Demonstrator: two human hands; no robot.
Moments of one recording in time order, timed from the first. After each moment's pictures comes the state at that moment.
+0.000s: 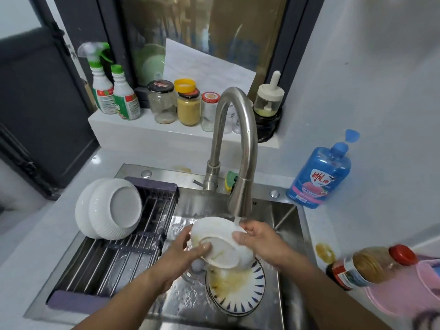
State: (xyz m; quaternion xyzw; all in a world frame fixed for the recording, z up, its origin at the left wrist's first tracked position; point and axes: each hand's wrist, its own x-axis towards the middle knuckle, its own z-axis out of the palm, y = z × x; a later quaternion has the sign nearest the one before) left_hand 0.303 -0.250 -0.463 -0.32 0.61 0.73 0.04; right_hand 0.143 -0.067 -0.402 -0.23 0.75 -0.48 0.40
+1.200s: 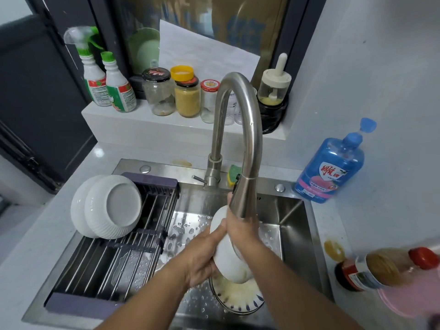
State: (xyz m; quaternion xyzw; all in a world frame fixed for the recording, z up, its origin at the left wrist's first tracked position) left_hand 0.258 -0.211 -0.422 -0.35 0.39 0.85 0.08; right_hand 0.154 -0.148 -0.416 0.01 0.83 -0.49 0.25
